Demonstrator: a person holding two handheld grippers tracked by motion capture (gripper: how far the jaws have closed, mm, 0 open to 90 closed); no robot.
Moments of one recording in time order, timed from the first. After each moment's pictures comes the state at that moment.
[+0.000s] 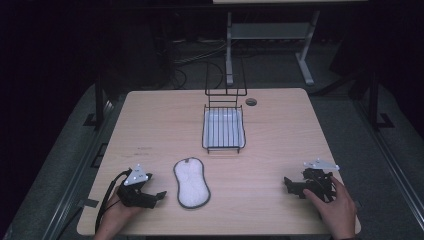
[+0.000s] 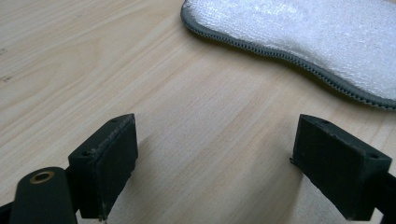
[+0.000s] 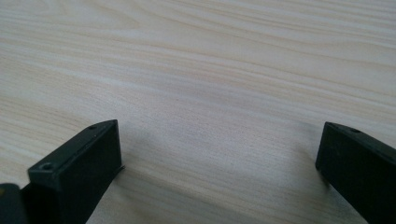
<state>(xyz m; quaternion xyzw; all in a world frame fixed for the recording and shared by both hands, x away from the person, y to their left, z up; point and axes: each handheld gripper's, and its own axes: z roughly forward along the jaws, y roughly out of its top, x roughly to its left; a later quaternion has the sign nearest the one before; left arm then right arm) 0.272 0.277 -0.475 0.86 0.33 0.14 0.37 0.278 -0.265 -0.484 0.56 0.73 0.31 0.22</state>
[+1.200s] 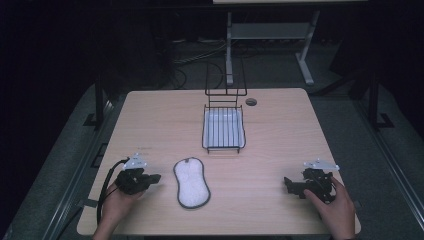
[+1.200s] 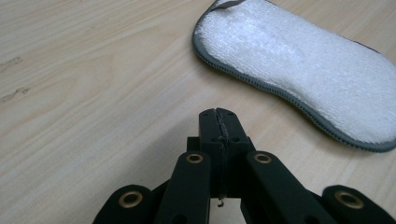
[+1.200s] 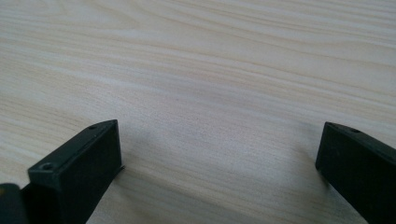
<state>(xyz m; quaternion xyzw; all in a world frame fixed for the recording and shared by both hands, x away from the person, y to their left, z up) 0.292 0.276 -0.446 0.85 0.37 0.10 0.35 0.278 -0.265 -0.484 0.56 0.74 0.31 0.22</state>
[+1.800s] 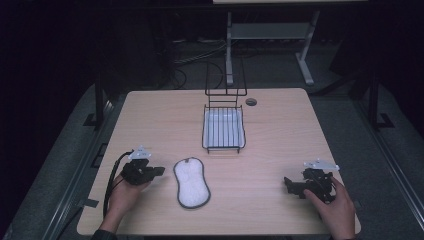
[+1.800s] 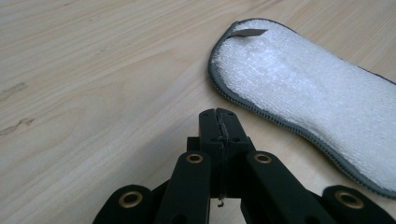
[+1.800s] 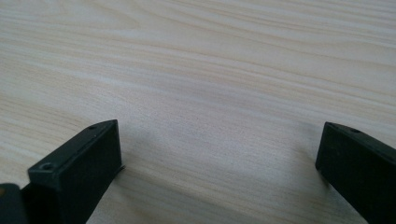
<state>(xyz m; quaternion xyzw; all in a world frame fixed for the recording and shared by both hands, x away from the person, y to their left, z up) 0.318 0.265 -0.447 0.84 0.39 0.09 0.36 0.278 -0.265 -0.484 0.56 0.74 0.31 0.22</state>
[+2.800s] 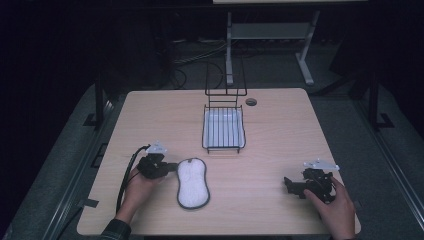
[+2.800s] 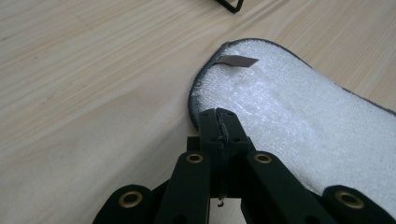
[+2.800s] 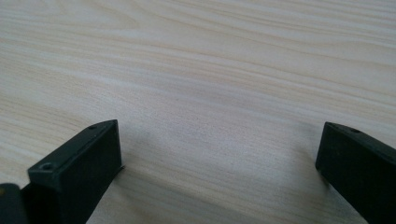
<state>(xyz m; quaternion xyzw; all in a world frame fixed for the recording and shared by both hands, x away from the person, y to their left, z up) 0.340 0.226 -0.452 0.86 0.36 0.08 0.36 0.278 -0.265 -0.484 0.56 0.74 0.31 0.22</state>
